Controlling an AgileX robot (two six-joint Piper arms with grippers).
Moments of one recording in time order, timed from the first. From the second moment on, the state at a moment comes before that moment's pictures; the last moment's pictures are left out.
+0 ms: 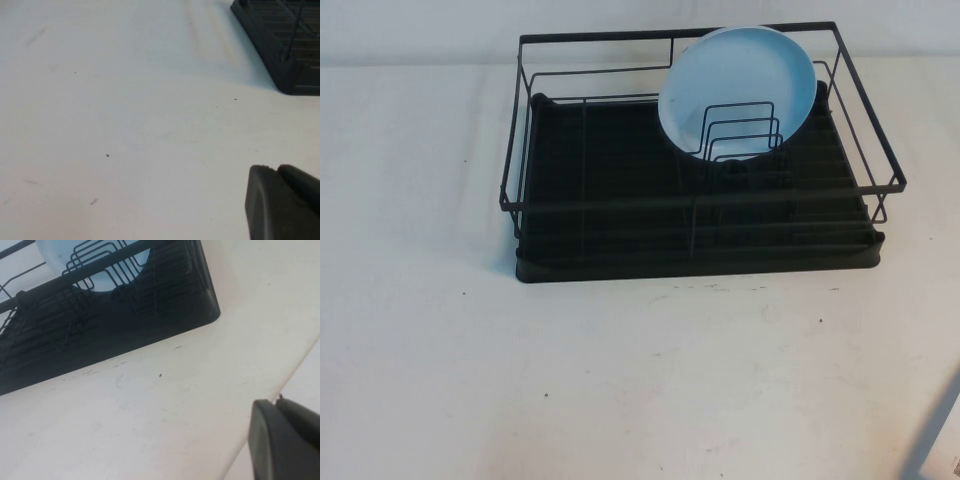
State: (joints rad) right arm 0.05 -0.01 0.03 0.44 0.37 -0.01; left arm -0.05 -0.01 0.02 -0.03 0.35 0.07
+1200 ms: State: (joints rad) right arm 0.05 -0.01 0.03 0.44 0.37 -0.01; left arm -0.08 0.89 -1.14 -0.67 0.84 0.71
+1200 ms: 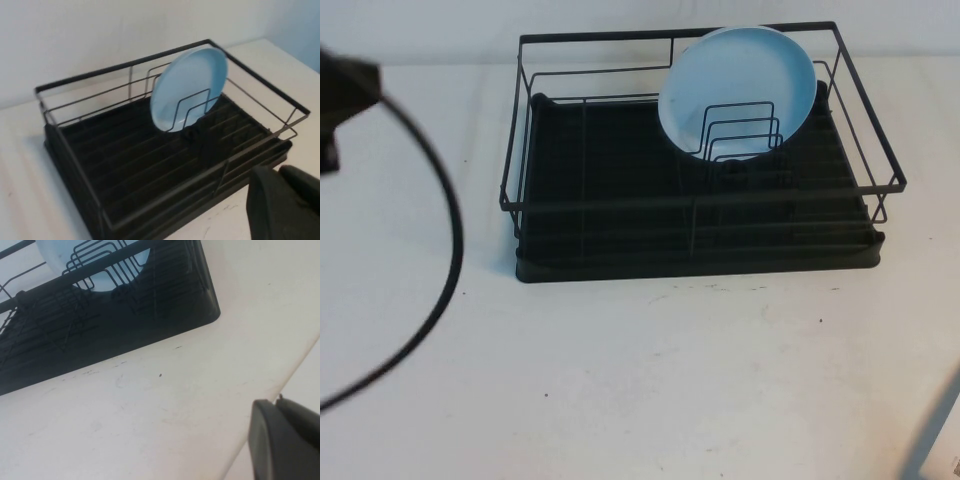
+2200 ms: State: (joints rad) right arm 0.05 -0.01 0.03 0.44 0.37 -0.01; left arm -0.26 2.19 -2.29 -0.88 1.14 1.23
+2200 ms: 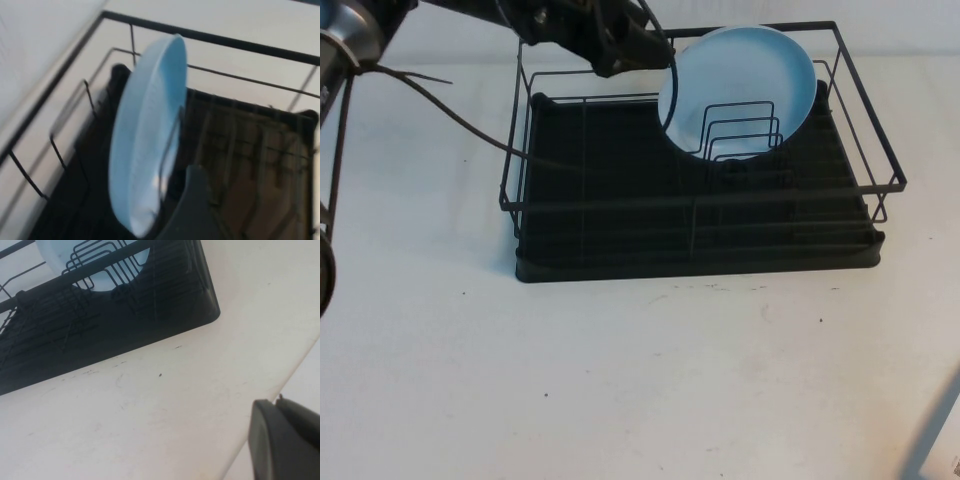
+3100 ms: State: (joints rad) right arm 0.05 -0.01 0.03 0.44 0.37 -0.01; left arm -0.36 2.37 -2.30 -0.96 0.70 1.39
